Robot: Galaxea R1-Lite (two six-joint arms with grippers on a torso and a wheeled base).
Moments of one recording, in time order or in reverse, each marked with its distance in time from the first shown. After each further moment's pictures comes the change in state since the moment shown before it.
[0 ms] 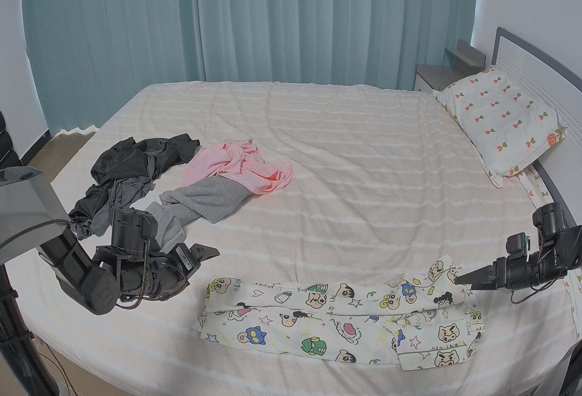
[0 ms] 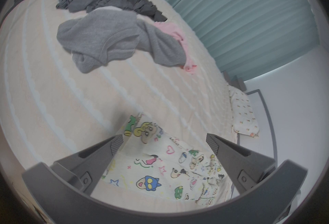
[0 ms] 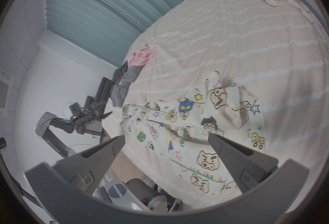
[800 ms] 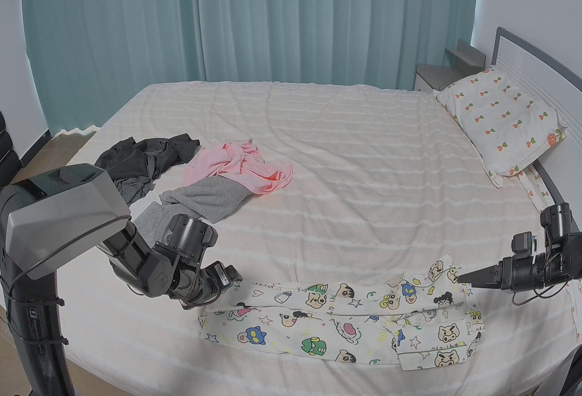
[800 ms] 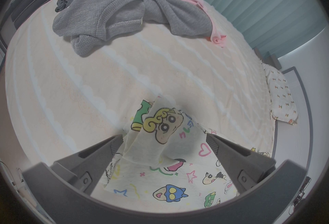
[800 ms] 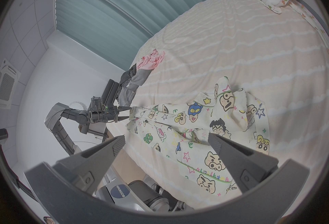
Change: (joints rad) left arm -0.127 0.200 -0.329 0.425 0.199 0.047; right arm 0.002 -0.064 0.071 -0.088 0.035 0.019
